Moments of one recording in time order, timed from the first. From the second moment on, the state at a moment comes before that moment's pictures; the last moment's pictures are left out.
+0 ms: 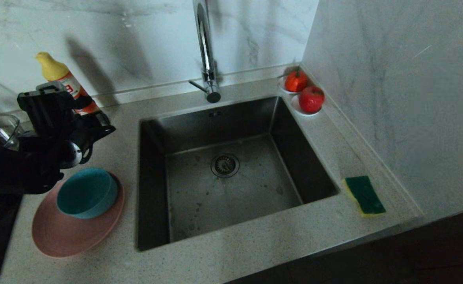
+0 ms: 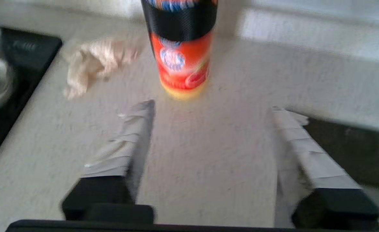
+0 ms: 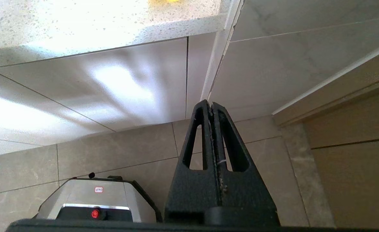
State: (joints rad) left arm 0.01 1.88 -1.07 -0.81 0.41 -0.18; right arm 0.00 0.00 -0.13 0.31 0.00 0.00
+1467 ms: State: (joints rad) left arm 0.11 2.25 -1.47 -0.96 0.39 -0.17; right arm 0.00 0.00 -0.13 0.31 0.00 0.00
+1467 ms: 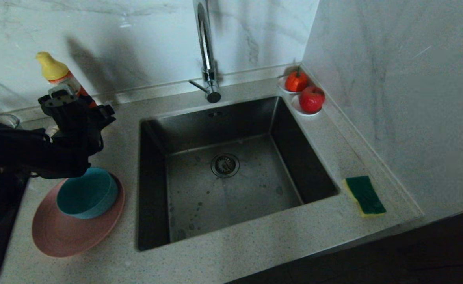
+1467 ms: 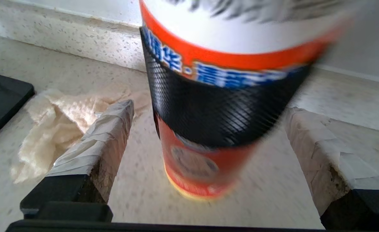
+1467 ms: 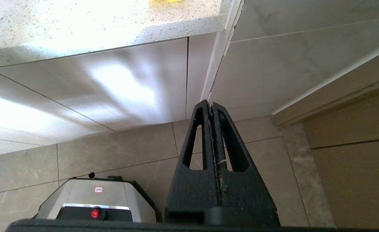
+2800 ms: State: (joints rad) left arm 0.13 2.44 -1.83 -0.91 0.39 -0.09; right arm 0.00 0.00 -0.13 0.31 0.00 0.00
